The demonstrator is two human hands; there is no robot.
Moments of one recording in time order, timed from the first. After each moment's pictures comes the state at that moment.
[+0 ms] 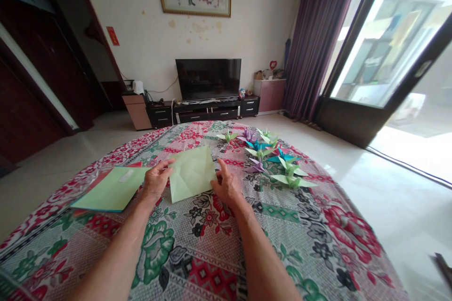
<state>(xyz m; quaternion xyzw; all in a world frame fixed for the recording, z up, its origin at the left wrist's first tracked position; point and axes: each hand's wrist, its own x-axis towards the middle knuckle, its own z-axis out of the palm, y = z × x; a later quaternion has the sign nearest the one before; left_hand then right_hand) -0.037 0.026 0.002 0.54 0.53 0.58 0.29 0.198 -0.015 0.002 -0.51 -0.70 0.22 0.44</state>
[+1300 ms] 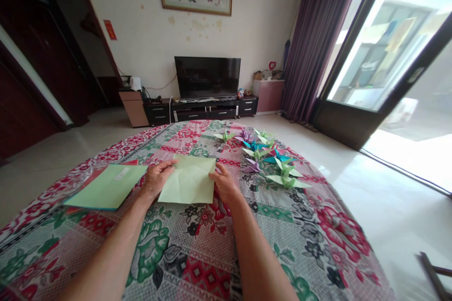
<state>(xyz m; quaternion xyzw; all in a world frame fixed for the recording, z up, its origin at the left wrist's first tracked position) -0.030 0.023 0.012 0.57 0.52 0.54 0.34 0.185 -0.011 0.012 -0.38 -0.38 0.64 0.55</state>
